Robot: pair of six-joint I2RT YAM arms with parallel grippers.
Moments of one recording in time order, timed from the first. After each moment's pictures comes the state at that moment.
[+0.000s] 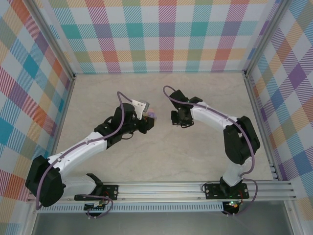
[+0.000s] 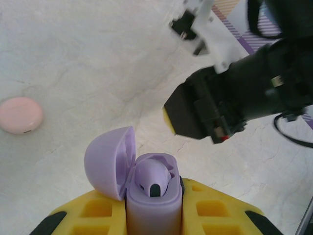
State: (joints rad) left arm -0.65 1.23 0.85 -0.15 0.20 -0.35; right arm 0.61 1.75 1.32 -0.79 0.06 0.59
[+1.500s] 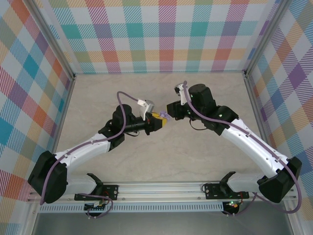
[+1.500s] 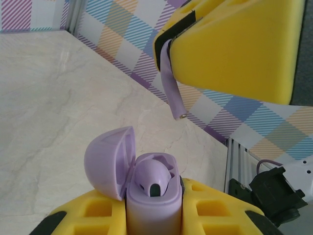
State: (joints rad) left arm -0.65 1.27 0.76 0.31 0.58 -0.36; right arm 0.70 1.25 1.27 -0.57 -0.17 0.33
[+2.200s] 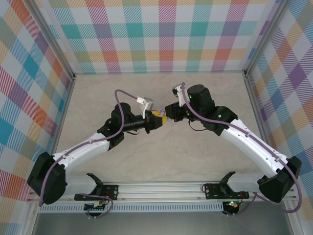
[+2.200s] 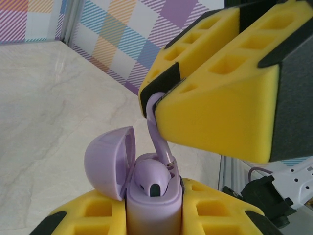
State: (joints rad) left arm -0.65 1.25 0.78 0.31 0.58 -0.39; right arm 0.72 1.25 1.27 -0.57 -0.20 0.30
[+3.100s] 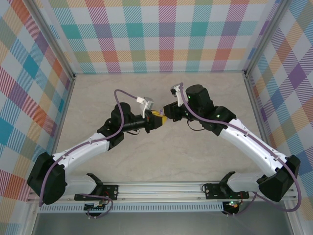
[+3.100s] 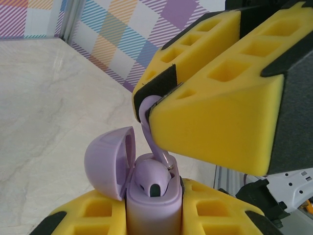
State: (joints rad) left arm -0.65 1.25 0.79 0.31 0.58 -0.42; right arm 0.73 1.26 1.27 -0.55 -0.19 0.30
